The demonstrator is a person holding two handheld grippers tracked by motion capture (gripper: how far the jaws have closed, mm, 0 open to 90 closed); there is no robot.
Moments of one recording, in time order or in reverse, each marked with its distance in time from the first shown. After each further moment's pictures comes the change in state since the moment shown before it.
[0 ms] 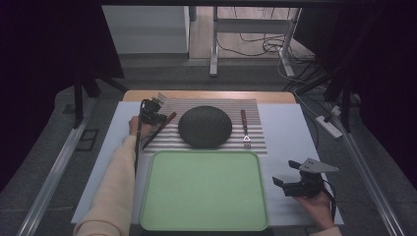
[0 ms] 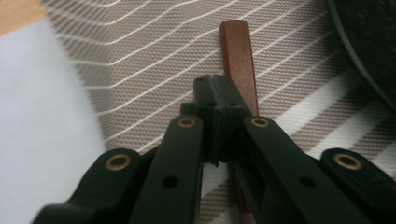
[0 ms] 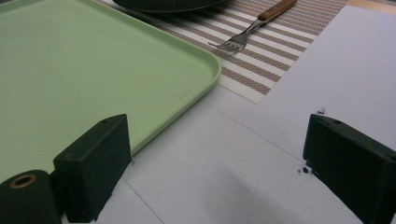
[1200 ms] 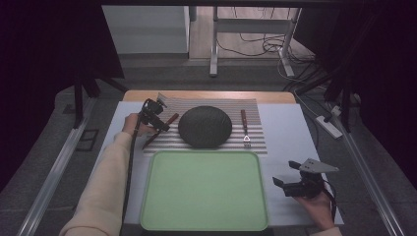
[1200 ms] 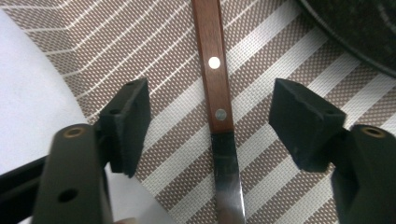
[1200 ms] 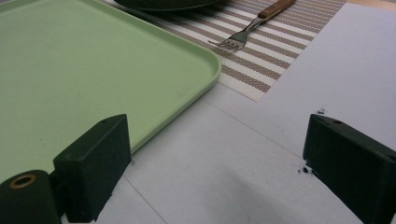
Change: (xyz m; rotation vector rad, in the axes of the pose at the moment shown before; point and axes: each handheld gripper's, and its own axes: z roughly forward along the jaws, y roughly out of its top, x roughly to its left) left arm -0.017 0.009 -0.021 0.260 -0.021 0.157; right arm 0.000 0.000 -0.001 0.007 0.000 0.006
